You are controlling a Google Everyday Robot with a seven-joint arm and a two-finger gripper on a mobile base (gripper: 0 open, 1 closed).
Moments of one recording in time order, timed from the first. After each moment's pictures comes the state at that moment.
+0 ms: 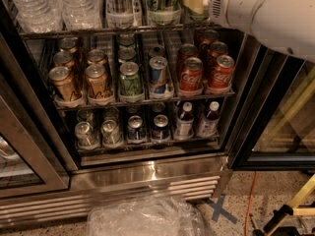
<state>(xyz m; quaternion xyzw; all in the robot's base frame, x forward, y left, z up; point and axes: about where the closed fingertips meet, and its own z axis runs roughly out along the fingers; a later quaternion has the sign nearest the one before) 0.676 -0.107 1.072 -0.17 0.72 0.10 0.67</state>
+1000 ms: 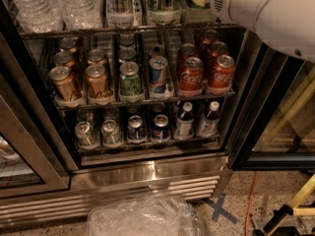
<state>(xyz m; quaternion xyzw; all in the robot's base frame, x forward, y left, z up) 0.660 -0.106 1.097 -0.17 0.69 0.09 0.69</state>
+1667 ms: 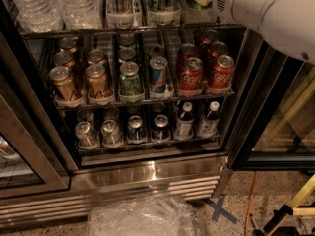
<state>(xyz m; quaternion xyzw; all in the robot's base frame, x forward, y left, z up) 0.648 -0.108 1.104 -0.18 0.69 0.07 0.70</state>
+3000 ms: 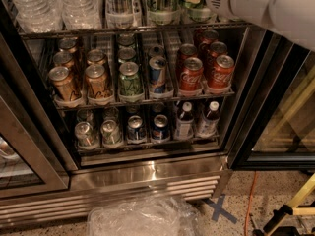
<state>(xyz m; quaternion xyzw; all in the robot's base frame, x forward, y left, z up) 0.604 -0.073 1.126 -0.25 0.67 0.06 0.69</state>
